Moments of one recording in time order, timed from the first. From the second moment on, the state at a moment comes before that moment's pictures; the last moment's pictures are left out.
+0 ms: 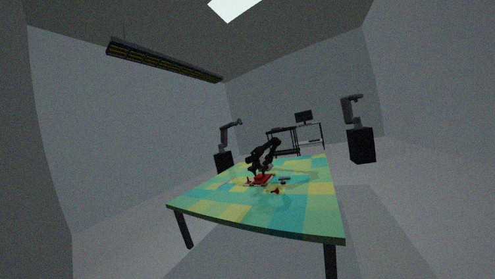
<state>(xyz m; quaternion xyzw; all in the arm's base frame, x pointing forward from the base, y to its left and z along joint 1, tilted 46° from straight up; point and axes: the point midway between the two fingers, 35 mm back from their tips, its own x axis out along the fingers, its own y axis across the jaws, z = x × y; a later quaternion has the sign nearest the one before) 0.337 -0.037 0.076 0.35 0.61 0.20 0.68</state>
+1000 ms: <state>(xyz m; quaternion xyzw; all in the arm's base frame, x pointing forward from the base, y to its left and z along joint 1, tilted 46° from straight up) 0.337 -0.036 0.077 0.34 0.61 0.20 0.69</state>
